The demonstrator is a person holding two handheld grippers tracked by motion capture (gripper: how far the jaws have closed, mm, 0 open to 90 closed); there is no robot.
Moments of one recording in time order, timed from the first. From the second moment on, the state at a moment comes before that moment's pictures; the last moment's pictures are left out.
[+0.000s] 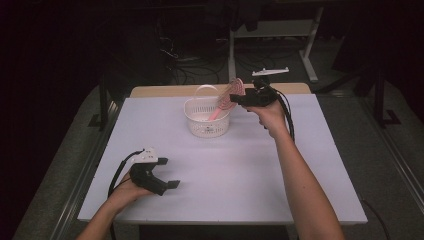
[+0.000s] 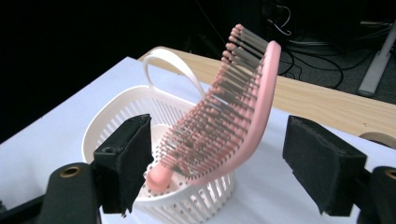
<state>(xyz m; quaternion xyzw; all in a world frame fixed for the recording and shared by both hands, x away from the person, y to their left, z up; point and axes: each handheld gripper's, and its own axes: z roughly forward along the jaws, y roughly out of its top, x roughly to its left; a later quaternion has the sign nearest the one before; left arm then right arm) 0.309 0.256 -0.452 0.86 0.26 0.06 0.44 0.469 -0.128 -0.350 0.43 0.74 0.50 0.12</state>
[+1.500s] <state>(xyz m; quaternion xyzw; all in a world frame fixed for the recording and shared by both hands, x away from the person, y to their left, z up) 0.311 0.267 -0.449 0.85 0.27 0.07 0.44 0.383 -0.144 -0.396 0.38 0.80 0.45 0.14</state>
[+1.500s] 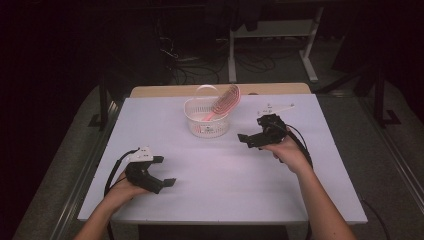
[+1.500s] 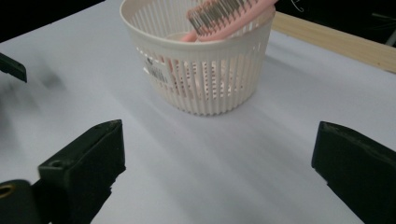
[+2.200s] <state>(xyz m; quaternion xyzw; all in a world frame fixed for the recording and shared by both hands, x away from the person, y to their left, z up) 0.310 0.270 -0.447 0.85 0.27 0.08 0.45 0.330 -0.163 -0.422 0.36 0.80 0.45 0.15</state>
